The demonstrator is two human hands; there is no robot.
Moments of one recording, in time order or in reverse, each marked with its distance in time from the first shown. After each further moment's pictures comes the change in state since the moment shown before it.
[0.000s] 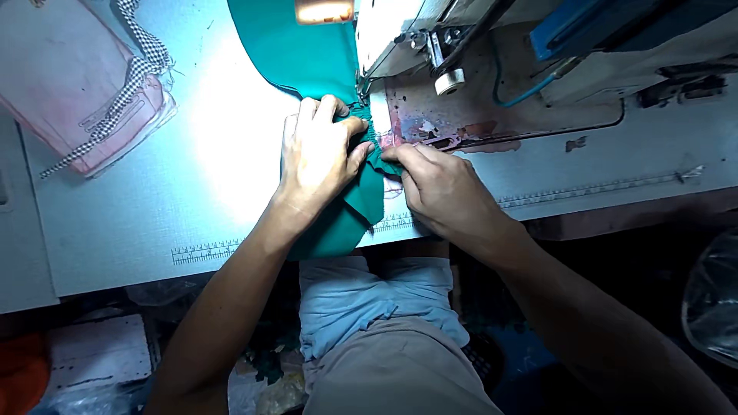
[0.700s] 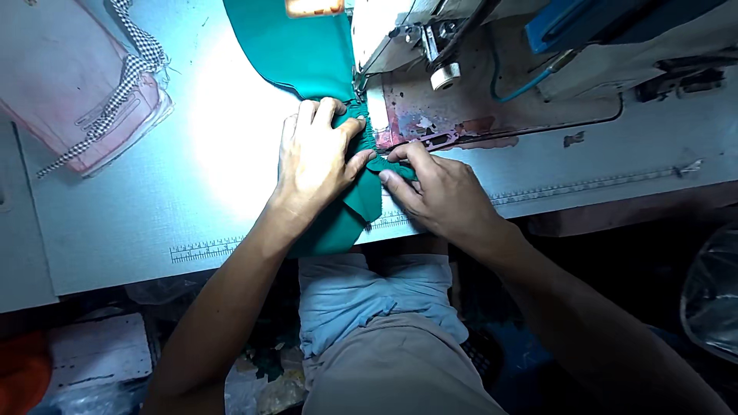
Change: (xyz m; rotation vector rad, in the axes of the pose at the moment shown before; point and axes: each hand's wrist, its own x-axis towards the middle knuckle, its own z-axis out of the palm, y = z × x) left_hand -0.006 0.003 -0.001 0.065 -0.038 0.036; right_hand -0.011 0.008 0.008 0.069 0.021 0.053
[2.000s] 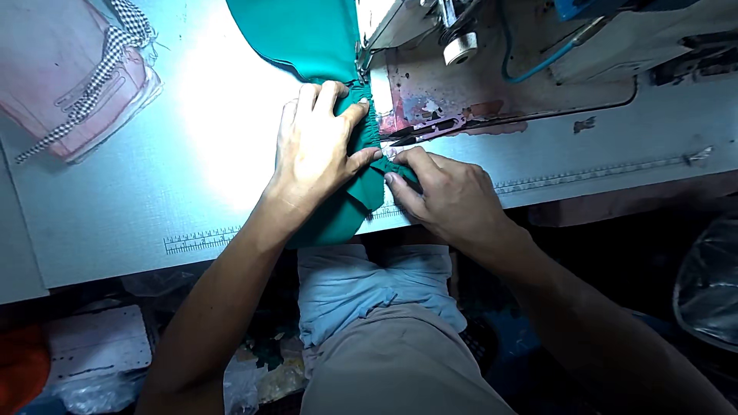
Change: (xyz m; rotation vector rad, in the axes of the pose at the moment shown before) left_hand -0.004 -0.001 -0.003 0.003 -0.070 0.017; right_hand -0.015 -0.007 0.004 -0.140 -0.001 -0.031
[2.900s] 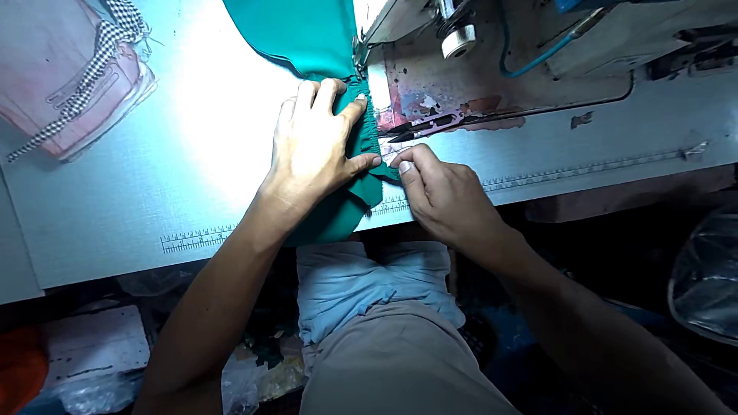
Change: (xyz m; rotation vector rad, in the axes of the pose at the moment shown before) left_hand 0.000 0.001 -0.004 0.016 -0.081 -0.001; right_hand -0.007 -0.006 -0.003 0.191 -0.056 0.139
